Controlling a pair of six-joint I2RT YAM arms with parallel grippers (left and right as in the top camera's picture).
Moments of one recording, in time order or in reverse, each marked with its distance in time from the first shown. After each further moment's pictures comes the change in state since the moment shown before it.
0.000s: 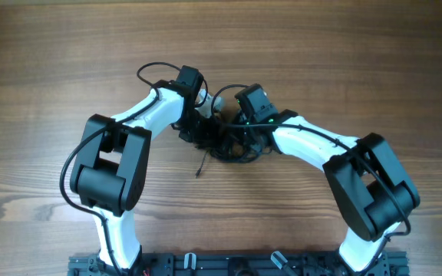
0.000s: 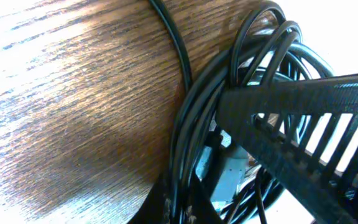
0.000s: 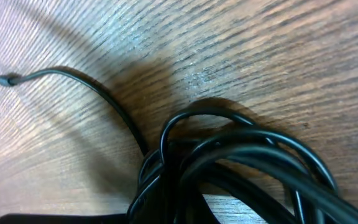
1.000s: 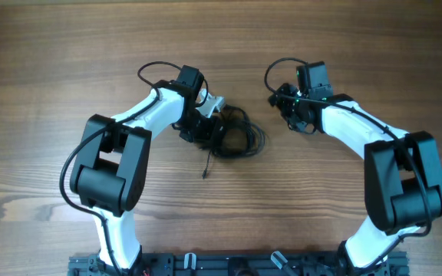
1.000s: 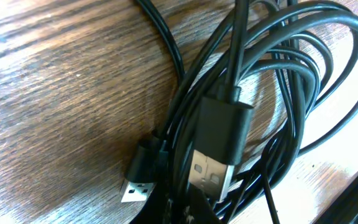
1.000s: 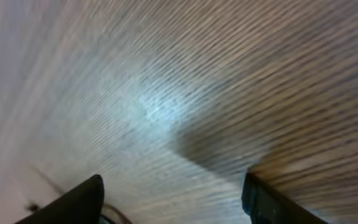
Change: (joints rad) left arm 0.001 -0.002 0.000 0.007 -0.001 0.011; right arm -0.337 -0.045 -0.009 -0.010 0.023 -0.180
